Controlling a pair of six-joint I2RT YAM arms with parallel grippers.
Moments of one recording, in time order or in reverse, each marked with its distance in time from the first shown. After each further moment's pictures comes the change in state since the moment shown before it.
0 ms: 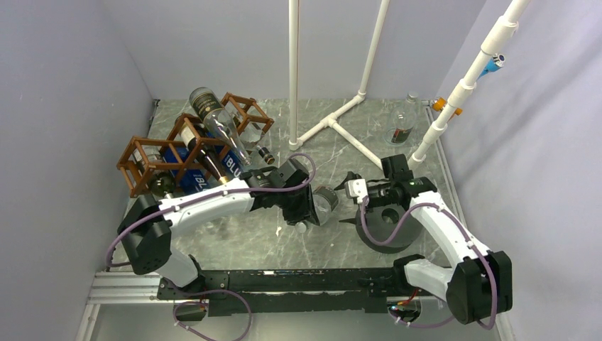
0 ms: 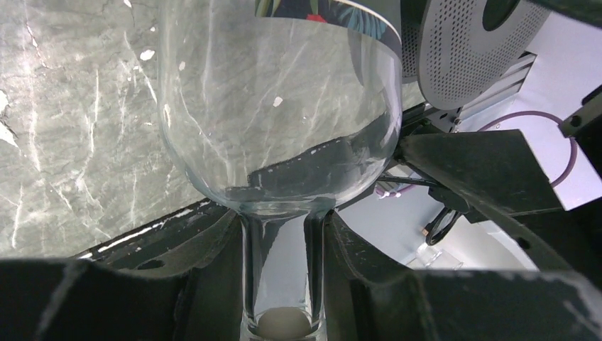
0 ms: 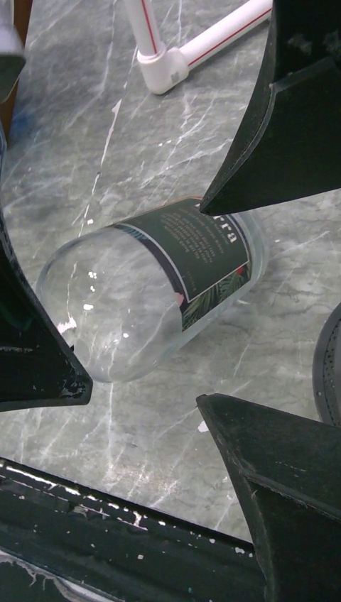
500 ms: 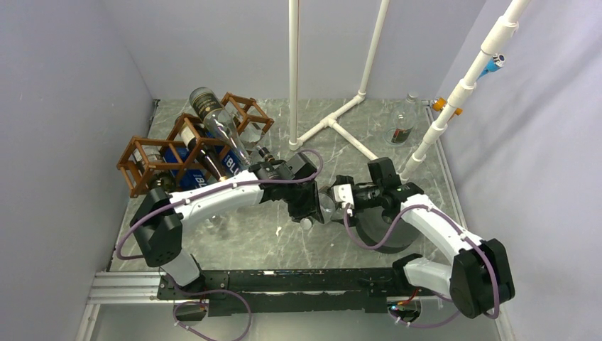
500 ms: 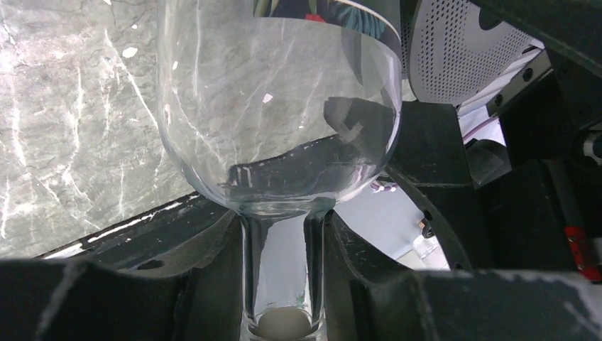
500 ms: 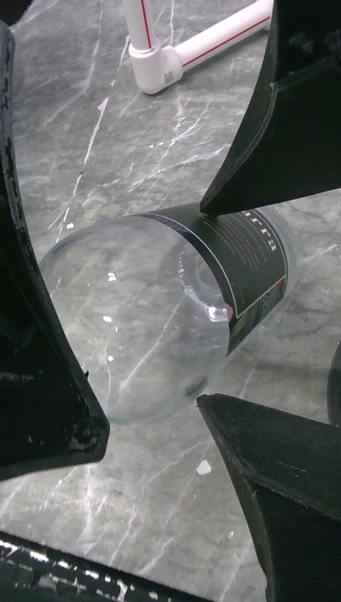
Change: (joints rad) left arm -0.001 0.092 0.130 -0.102 0.032 0.004; right arm 0.136 0.041 -0.092 0.267 0.160 0.121
